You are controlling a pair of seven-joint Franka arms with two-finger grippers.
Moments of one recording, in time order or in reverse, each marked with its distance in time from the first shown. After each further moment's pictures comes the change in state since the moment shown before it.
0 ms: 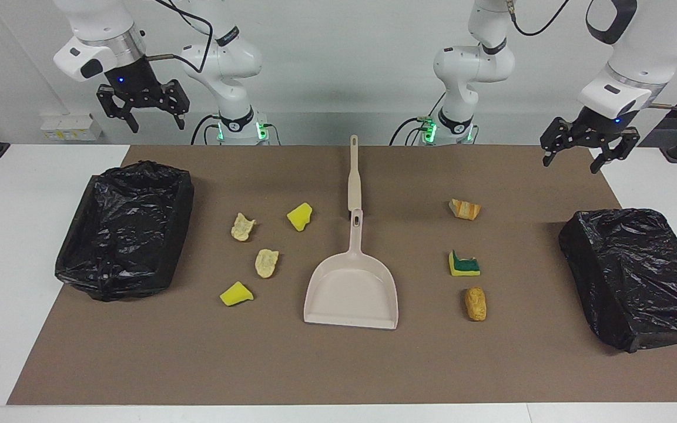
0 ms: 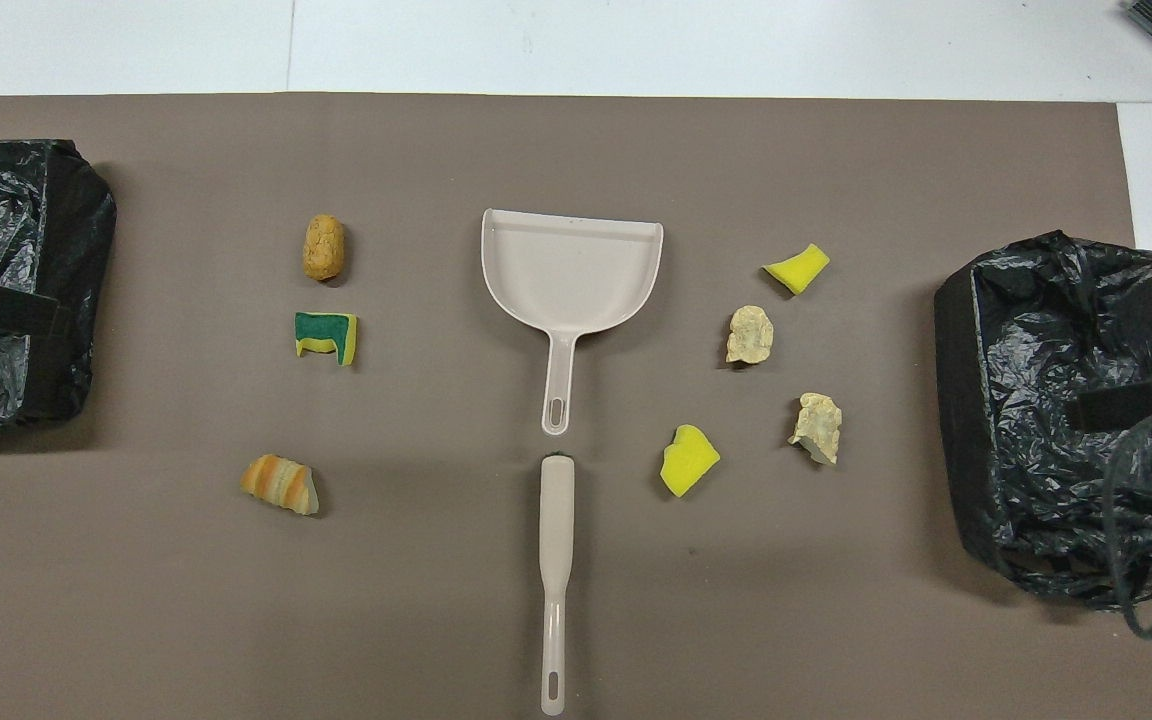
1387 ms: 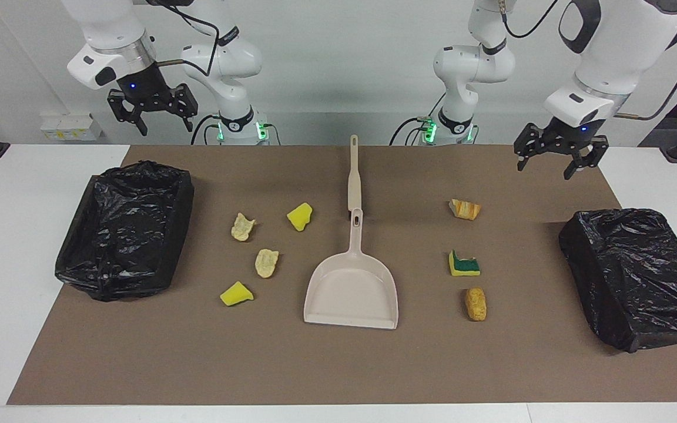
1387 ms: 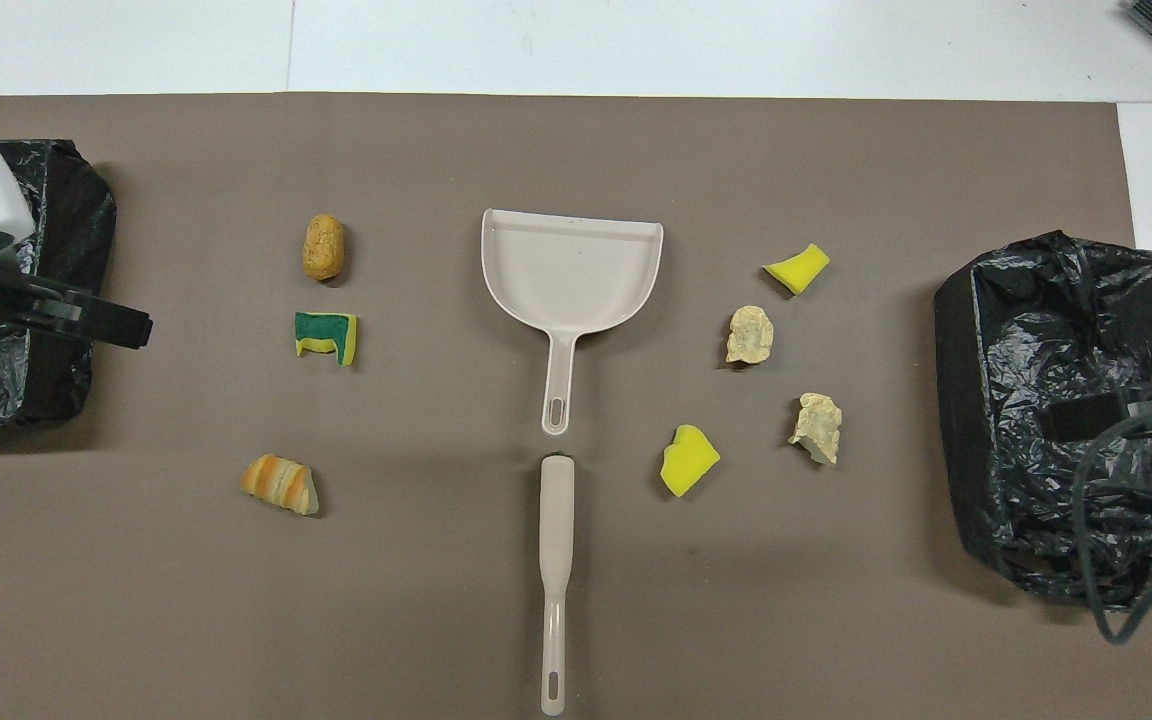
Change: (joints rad) left arm -0.093 -0.003 -0.023 -0.064 -0.001 0.030 -0.063; right arm 0.014 -0.003 0.010 -0.028 0.000 0.000 0.000
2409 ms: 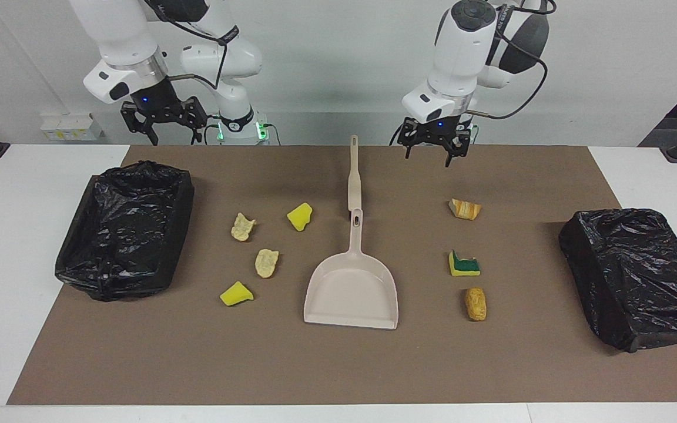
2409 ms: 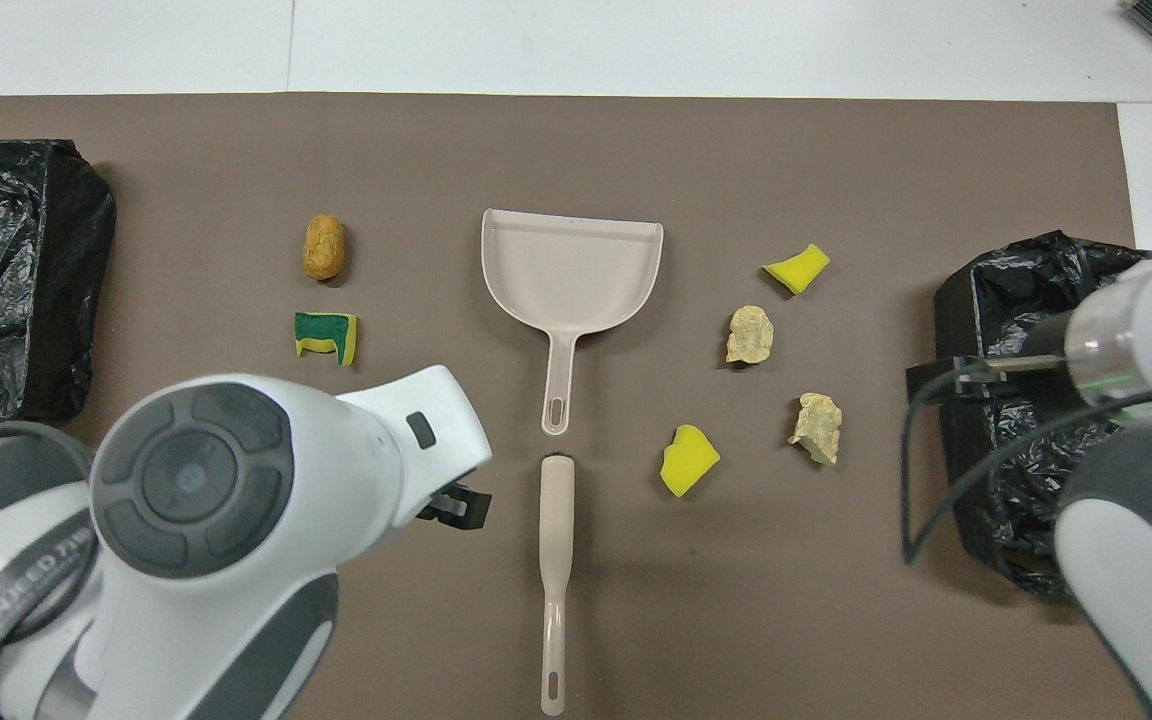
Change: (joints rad) left arm -0.492 -0.157 -0.011 -0.306 -0.003 0.104 -0.459; right arm 0.156 0.077 0.004 -0.107 0.043 0.220 0.295
